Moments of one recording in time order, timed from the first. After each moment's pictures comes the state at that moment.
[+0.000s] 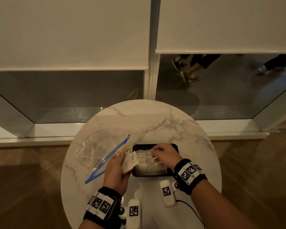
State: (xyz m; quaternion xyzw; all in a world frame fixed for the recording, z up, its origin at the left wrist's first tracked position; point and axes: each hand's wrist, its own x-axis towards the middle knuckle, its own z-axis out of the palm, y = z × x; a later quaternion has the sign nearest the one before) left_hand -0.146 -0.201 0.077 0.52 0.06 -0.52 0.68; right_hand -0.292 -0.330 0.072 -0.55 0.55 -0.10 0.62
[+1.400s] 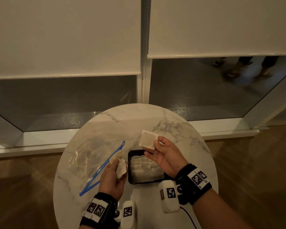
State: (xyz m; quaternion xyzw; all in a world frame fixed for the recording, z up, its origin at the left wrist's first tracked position) left_hand -0.131 -0.214 0.058 0.50 0.13 -0.54 0.66; right_hand -0.293 -0.327 0.121 -0.24 0.36 -0.33 0.84
